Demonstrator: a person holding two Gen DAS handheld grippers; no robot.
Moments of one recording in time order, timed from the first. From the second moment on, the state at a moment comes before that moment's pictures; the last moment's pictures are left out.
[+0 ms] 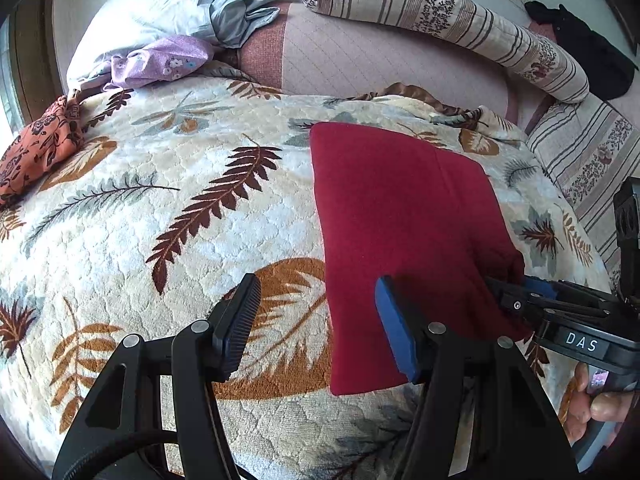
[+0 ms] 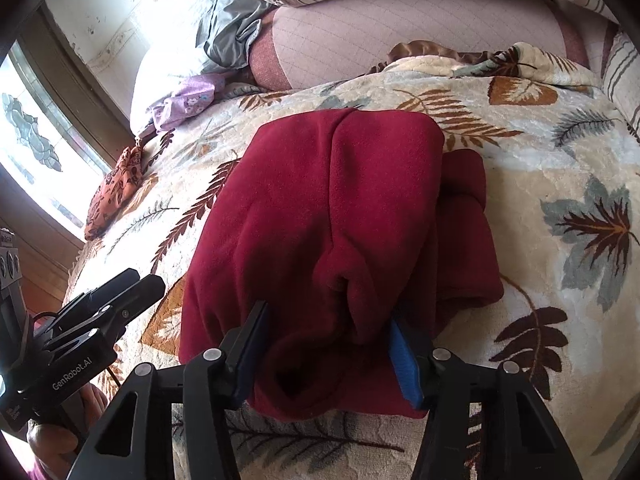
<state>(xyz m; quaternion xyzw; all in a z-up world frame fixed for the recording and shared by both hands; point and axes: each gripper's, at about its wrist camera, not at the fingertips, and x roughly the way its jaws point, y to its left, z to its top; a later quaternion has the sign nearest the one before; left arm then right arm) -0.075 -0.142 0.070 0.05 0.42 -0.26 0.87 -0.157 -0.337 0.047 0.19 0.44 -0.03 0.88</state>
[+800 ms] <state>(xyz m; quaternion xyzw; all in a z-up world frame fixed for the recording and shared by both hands) -0.082 -0.148 0.070 0.05 0.41 -0.28 0.86 -0.206 -0.398 0.058 0.24 0.40 -0.09 0.88</state>
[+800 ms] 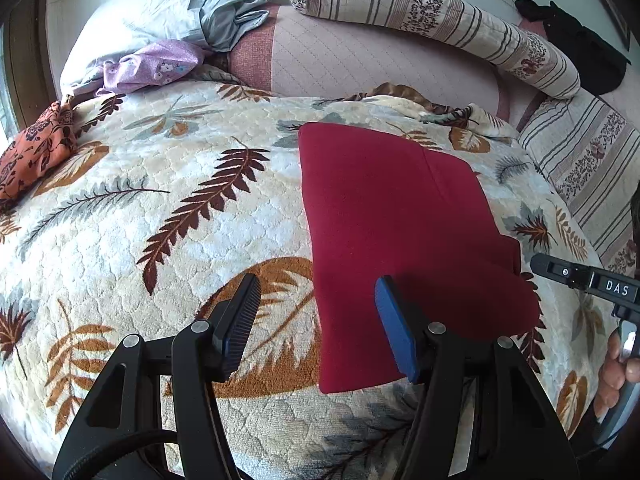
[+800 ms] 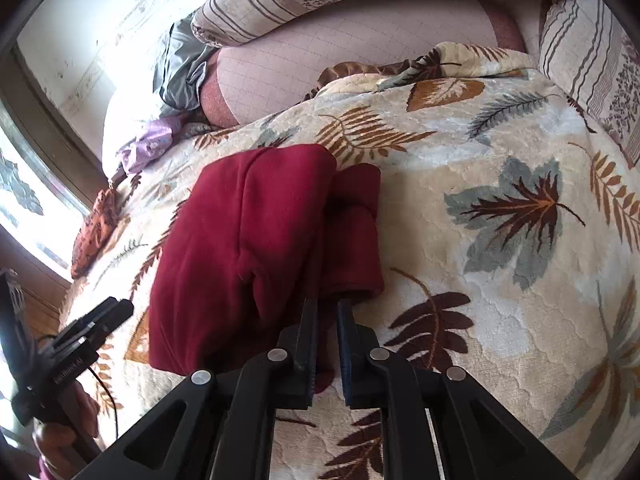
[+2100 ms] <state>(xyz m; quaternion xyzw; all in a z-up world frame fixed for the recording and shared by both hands) -0.092 -0.179 0.041 0.10 0.44 -0.31 0.84 -0.131 -0.414 0.036 0.29 0.40 -0.08 0.86</state>
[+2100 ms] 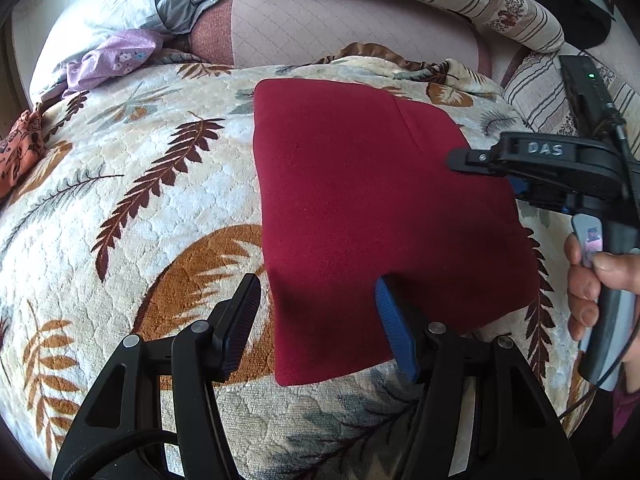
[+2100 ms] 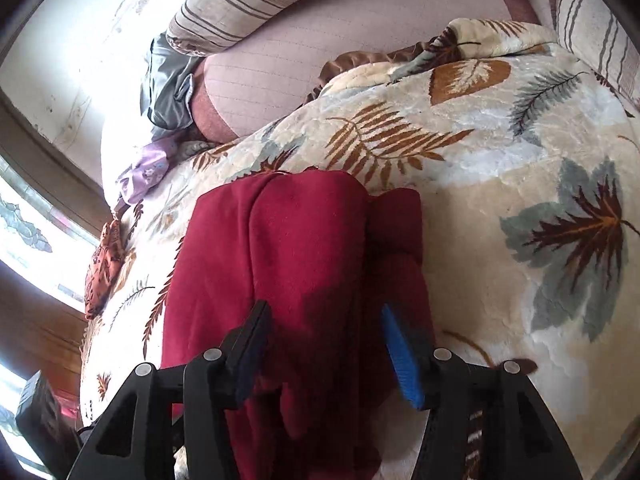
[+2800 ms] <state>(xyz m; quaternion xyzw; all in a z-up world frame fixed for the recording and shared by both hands) -0.092 -0.181 0.040 0.10 0.44 -0.31 0.84 -0.133 -0.389 0.066 0.13 0.41 -0.12 0.89</state>
